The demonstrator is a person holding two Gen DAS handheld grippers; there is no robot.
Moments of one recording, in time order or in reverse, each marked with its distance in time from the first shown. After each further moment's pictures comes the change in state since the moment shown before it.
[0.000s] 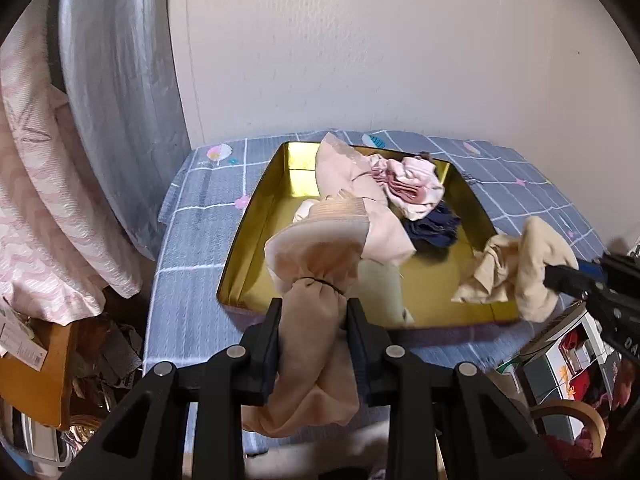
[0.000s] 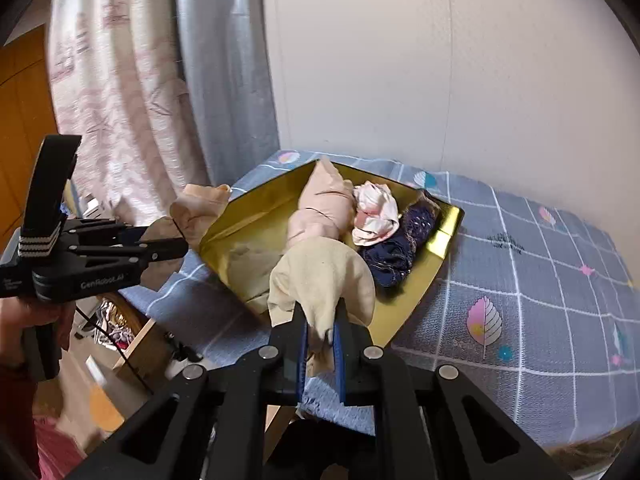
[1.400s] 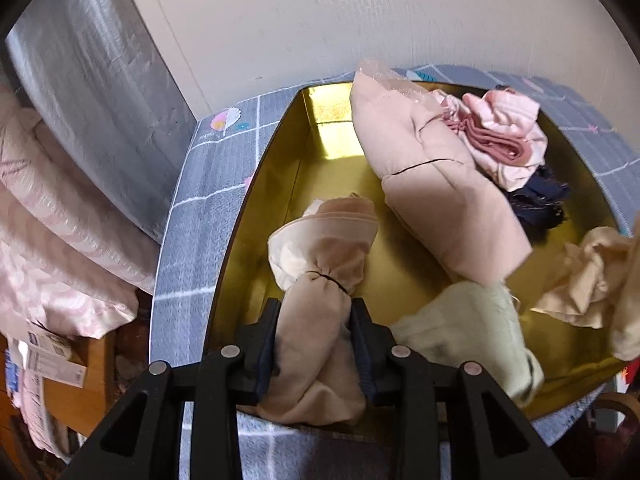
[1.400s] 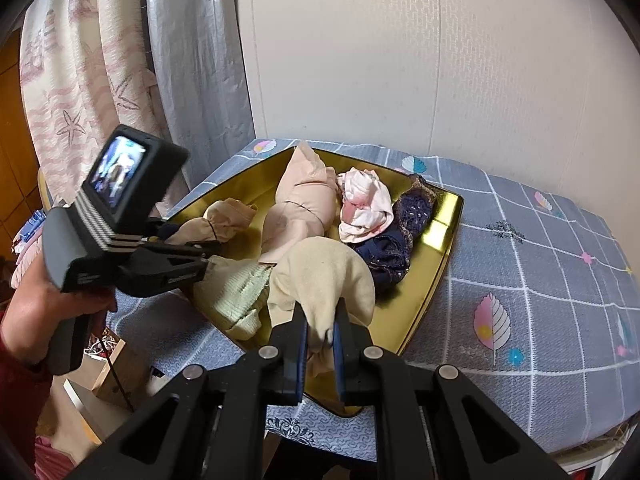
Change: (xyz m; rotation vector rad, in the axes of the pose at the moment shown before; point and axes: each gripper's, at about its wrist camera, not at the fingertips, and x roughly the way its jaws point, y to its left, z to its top) left arm 0.095 0.000 0.022 0.092 0.163 0.211; right arm 0.040 -0.002 0.008 0.037 0.040 -0.065
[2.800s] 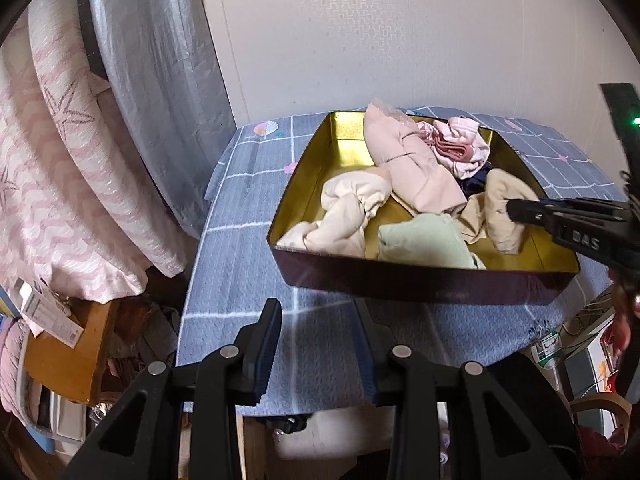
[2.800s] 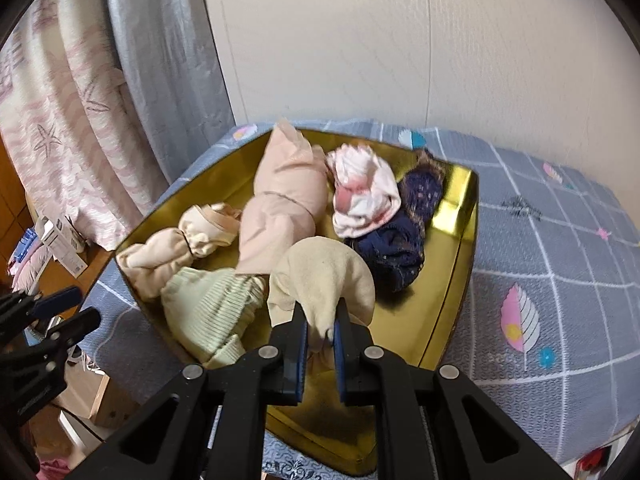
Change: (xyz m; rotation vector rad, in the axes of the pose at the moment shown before) left arm -0.086 0.016 -0.084 -0.111 -0.136 -0.026; right arm 0.054 -0.011 0.010 0.094 0.076 -0.007
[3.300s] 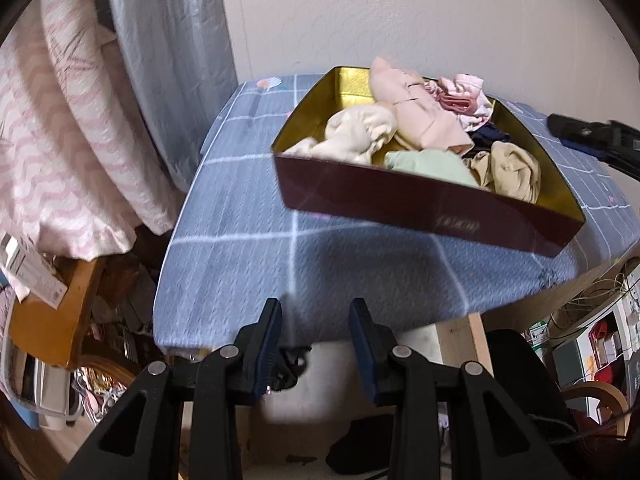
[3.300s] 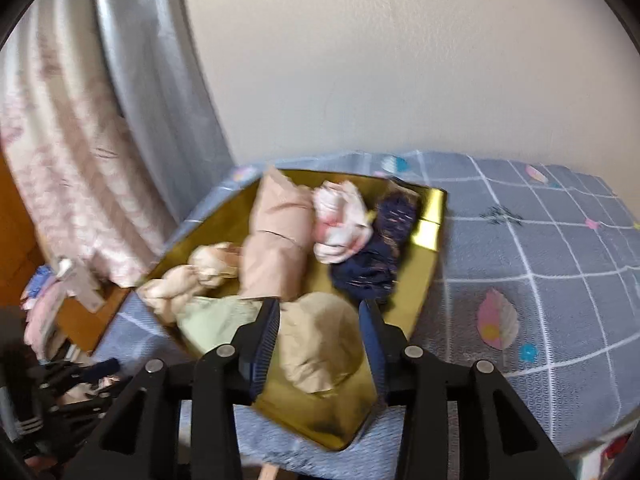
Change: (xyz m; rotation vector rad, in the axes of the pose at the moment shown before) left arm 0.011 0.015 -0.051 -0.062 0.086 -0.034; right arm -0.049 -0.018 -0.008 0.068 -0.142 0.071
